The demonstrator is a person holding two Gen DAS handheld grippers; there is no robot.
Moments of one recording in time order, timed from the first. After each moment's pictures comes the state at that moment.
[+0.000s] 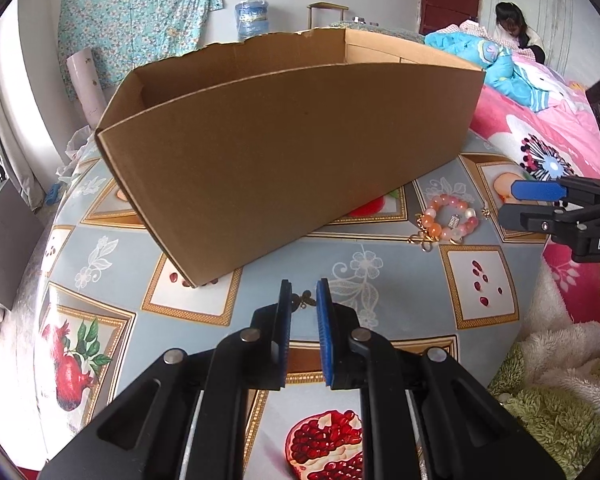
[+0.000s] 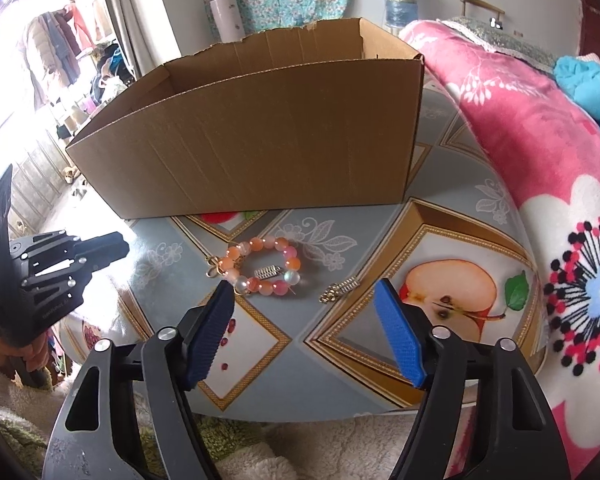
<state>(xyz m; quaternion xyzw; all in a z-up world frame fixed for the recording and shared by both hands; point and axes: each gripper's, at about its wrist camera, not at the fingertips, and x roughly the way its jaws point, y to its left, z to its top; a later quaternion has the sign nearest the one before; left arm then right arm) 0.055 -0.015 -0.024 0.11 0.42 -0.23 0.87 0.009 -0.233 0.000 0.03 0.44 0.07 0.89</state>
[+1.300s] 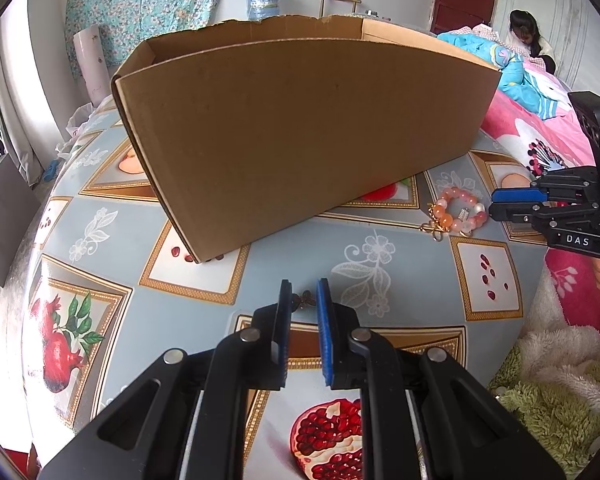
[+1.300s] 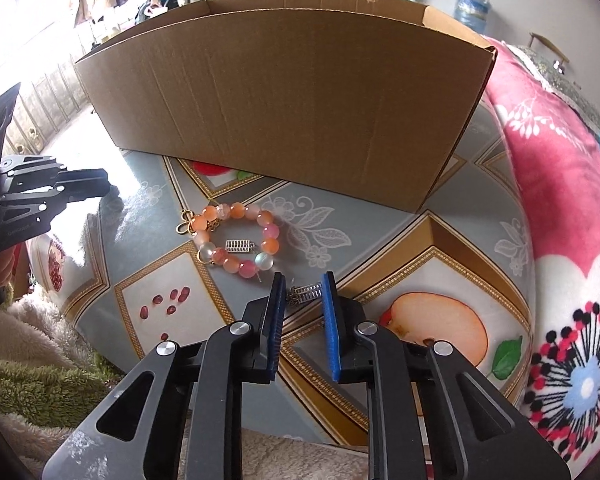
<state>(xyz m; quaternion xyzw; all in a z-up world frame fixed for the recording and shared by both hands) 0.059 -0.004 -0.031 0.09 0.45 -0.22 0.86 0.036 -0.242 -0.022 -0.09 0.47 0.14 0.87</state>
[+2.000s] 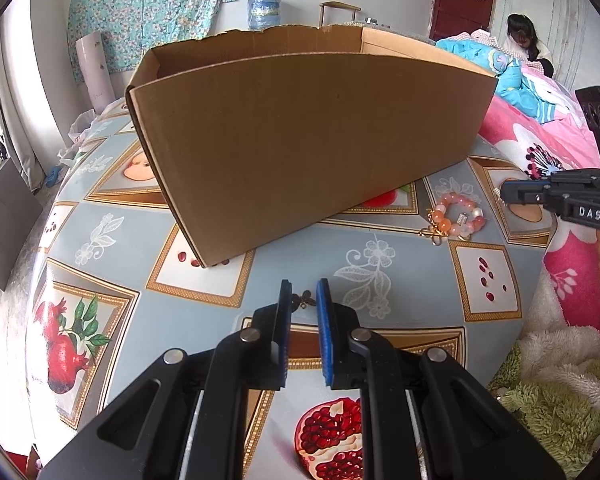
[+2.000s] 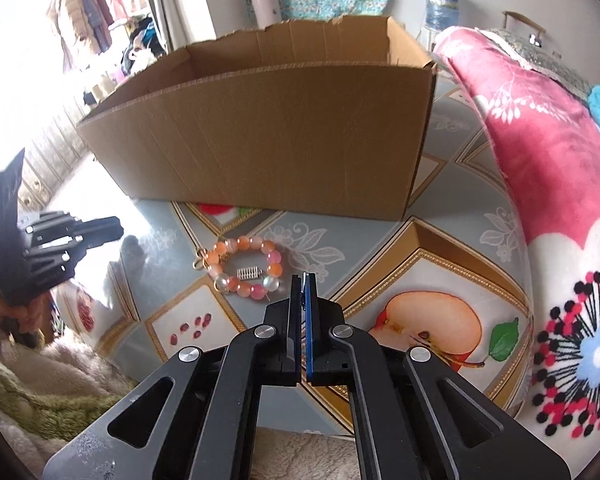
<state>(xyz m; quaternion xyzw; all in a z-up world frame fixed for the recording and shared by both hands) 0.055 0.000 -0.027 0.09 0.43 -0.22 0.87 0.021 -0.259 0.004 -0.01 0.45 0.14 0.88</state>
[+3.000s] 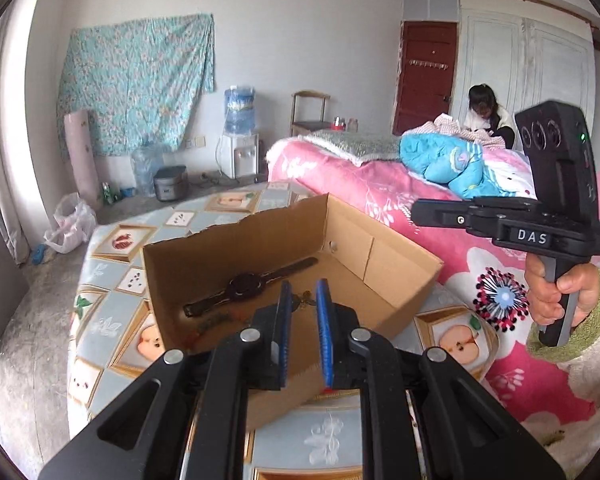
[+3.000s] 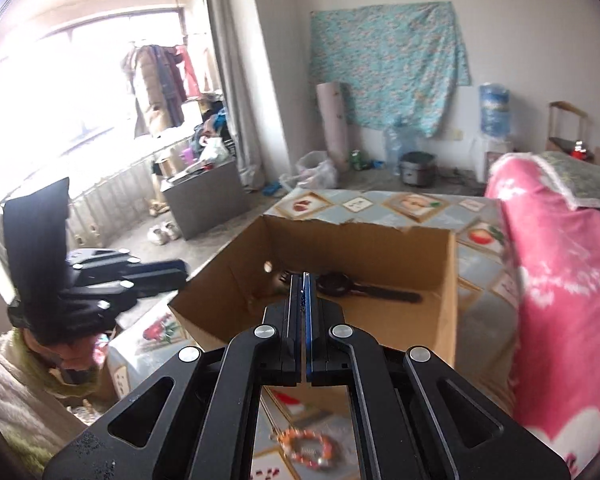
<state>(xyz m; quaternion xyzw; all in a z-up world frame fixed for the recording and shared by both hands) 0.102 -0.020 0.116 0.05 0.29 -0.28 0.91 0.089 -0.233 0.134 0.02 0.28 0.28 0.92</state>
